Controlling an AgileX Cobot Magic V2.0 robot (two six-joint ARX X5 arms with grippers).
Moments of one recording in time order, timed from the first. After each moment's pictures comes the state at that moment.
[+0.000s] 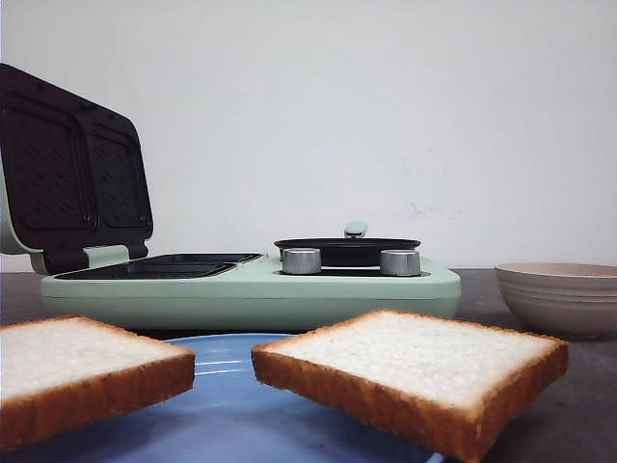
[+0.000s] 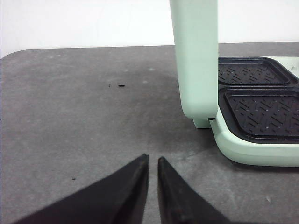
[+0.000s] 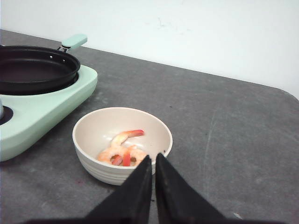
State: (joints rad) left arm 0.04 0.01 0.03 -0.18 0.06 0.05; right arm 0.07 0.00 0.02 -0.11 -0.05 -0.13
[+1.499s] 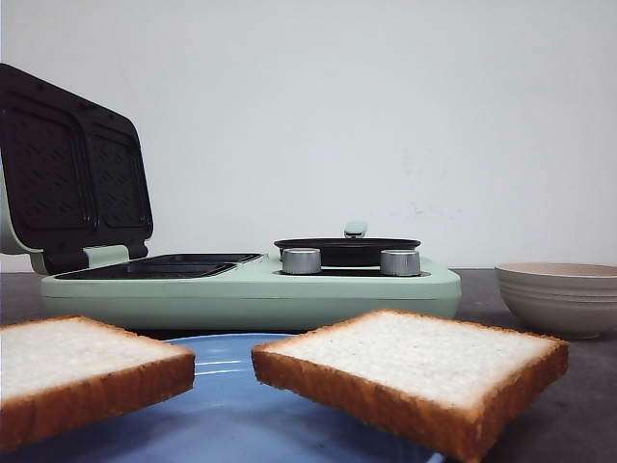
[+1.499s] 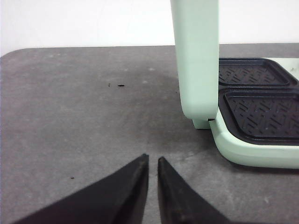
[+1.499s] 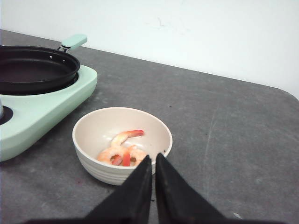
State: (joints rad) left arm 0.04 0.01 0.03 -0.18 0.06 0.00; right arm 0.07 0.00 0.02 -0.11 -0.05 -0.13
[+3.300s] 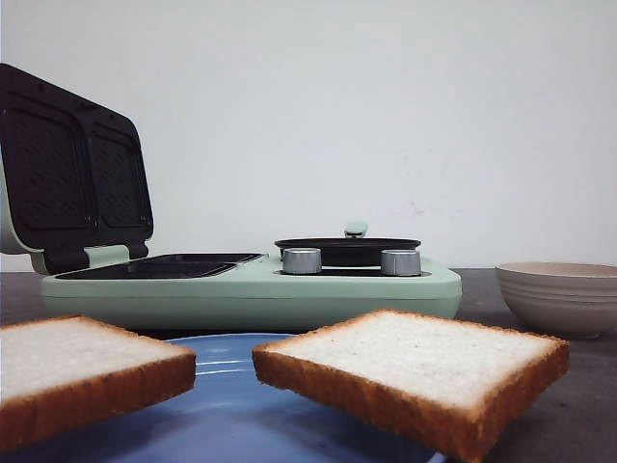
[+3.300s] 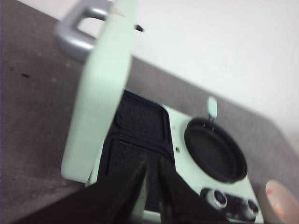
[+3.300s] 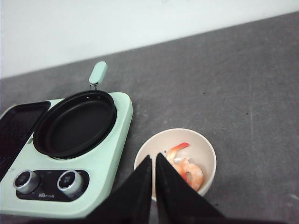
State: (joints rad) left arm -0.07 0.58 0.69 -0.40 0.22 -0.45; right arm 0.07 0.58 0.66 -0.42 -0.13 0.31
